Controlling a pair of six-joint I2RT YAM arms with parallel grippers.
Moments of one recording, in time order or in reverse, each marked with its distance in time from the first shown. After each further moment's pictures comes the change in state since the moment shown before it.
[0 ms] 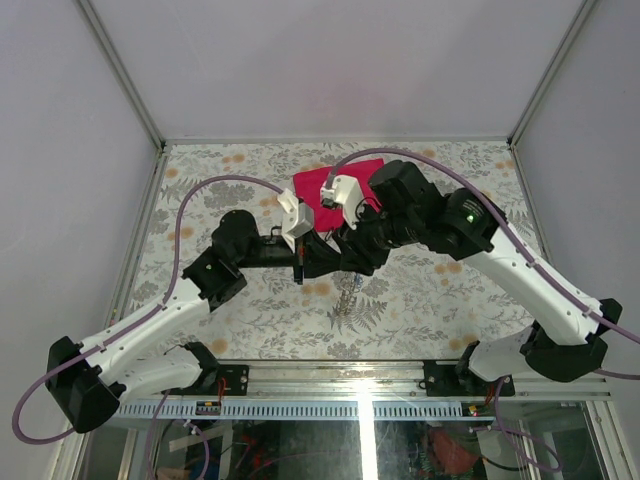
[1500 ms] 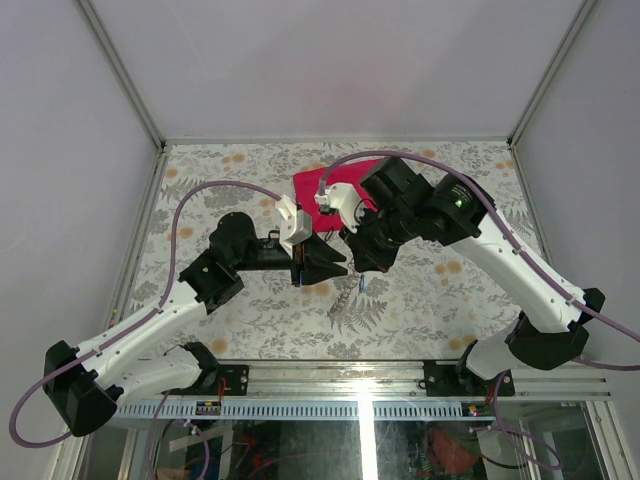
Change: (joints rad) left arm -0.002 -0.027 -0.013 -0.022 0.004 0.084; right arm -0.021 0.082 0.122 -0.219 0.011 -0.044
